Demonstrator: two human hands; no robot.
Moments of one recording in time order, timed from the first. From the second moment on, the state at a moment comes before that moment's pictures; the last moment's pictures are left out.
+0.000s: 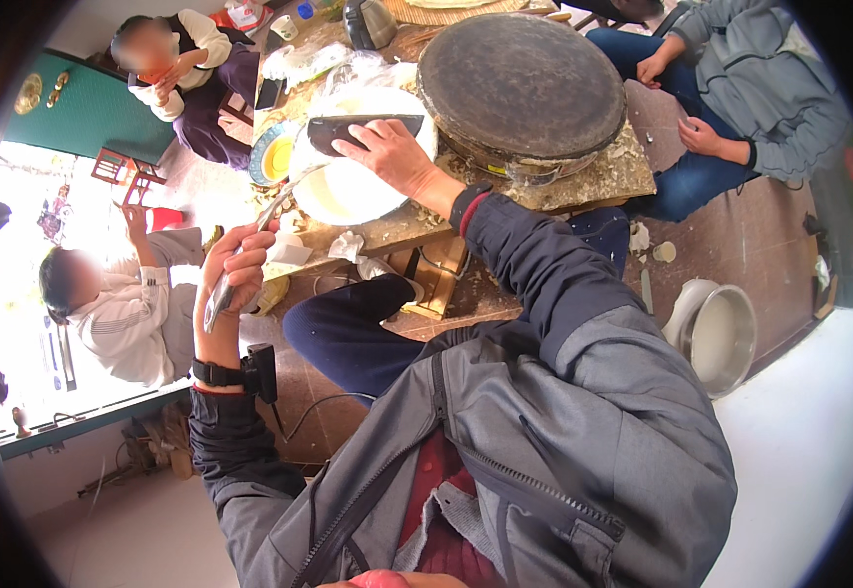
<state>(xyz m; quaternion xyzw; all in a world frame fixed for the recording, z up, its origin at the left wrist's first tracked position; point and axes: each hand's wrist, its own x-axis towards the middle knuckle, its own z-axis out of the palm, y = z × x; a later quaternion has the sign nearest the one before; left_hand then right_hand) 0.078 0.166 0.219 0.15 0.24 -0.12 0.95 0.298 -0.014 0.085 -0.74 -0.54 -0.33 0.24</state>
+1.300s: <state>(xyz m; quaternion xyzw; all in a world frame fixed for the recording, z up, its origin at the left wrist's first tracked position) 0.065 0.172 0.230 0.25 0.27 -0.11 0.93 0.304 0.008 0.076 -0.44 0.09 0.33 0.83</state>
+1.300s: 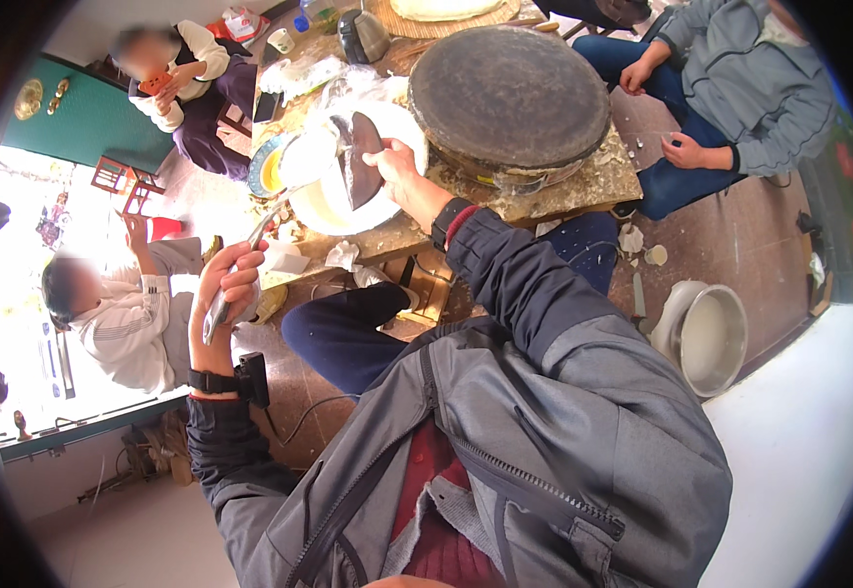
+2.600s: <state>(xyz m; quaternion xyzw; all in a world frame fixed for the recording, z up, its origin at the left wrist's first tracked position) 0.364 -0.034 0.243 0.51 0.12 -0.44 0.74 0.413 -0.291 0.071 -0.59 0.26 -0.10 0.76</state>
